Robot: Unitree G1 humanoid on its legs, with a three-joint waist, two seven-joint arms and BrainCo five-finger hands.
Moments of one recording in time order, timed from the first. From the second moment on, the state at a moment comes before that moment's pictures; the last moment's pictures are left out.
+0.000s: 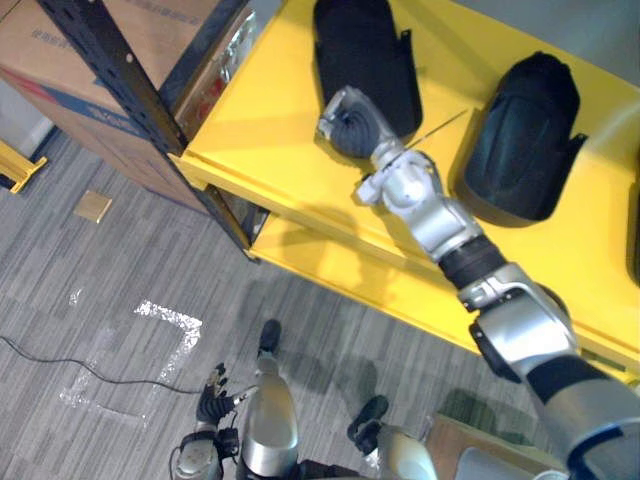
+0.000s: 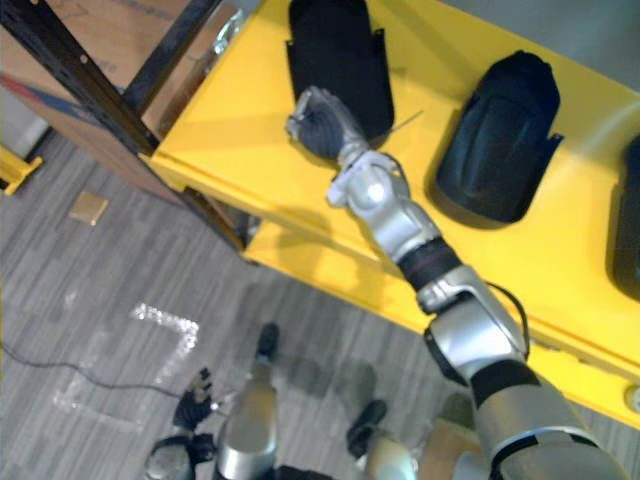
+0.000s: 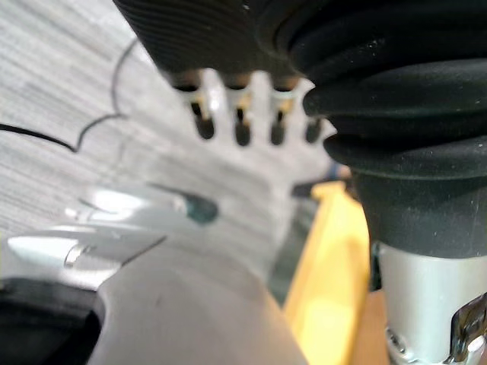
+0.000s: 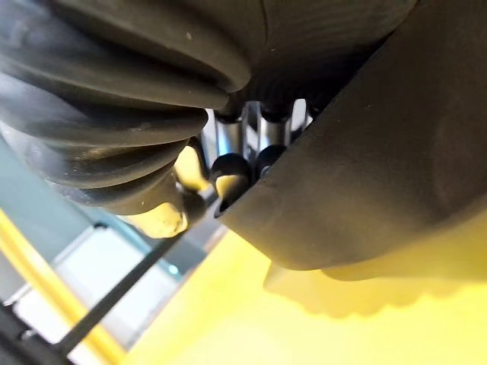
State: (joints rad) left arm 0.20 0.16 -0.02 0.61 -0.20 -0.24 0.11; right arm -1.16 -0.29 0.51 0.63 -0.19 -0.06 -0.07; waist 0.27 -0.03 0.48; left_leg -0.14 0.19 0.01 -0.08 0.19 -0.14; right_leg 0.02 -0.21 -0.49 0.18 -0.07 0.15
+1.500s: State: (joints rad) left arm 0.20 0.17 -0.01 0.65 -0.19 -0.21 0.12; right arm -1.15 -0.42 0.60 0.29 -0.17 -0.23 0.23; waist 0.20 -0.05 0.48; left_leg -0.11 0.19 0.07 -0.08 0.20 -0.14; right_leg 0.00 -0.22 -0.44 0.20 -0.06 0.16
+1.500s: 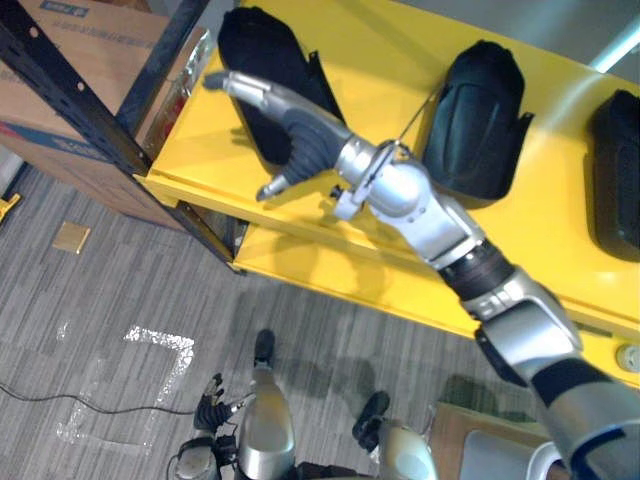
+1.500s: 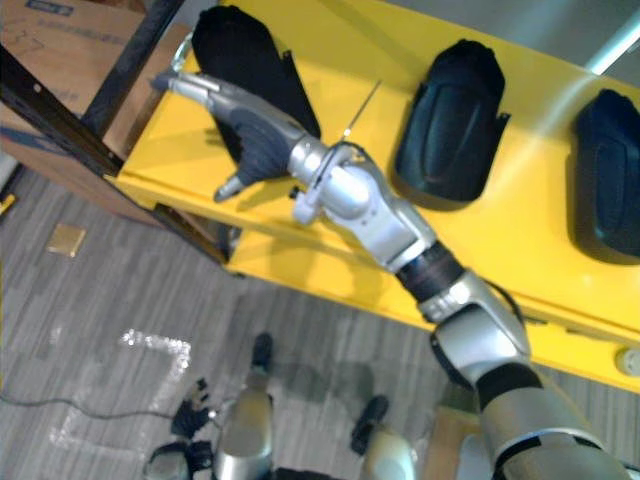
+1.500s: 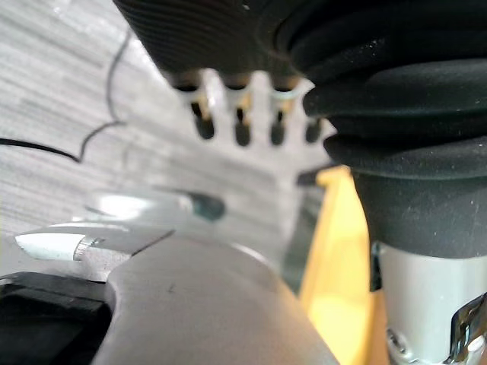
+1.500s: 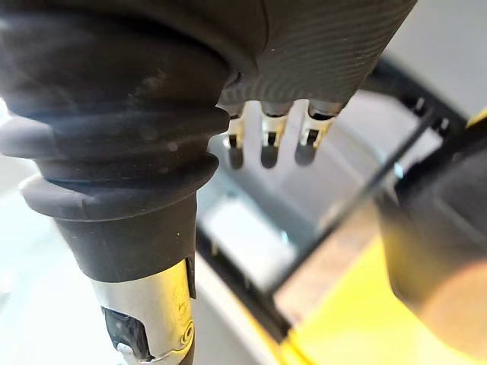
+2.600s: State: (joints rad) left arm 0.20 0.19 -0.01 0.64 -0.20 -0.19 0.11; right arm -1.20 -0.52 0.71 0.55 -0.31 -0.22 0.09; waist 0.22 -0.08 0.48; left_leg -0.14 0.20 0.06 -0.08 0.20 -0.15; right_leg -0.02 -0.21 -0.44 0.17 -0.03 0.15
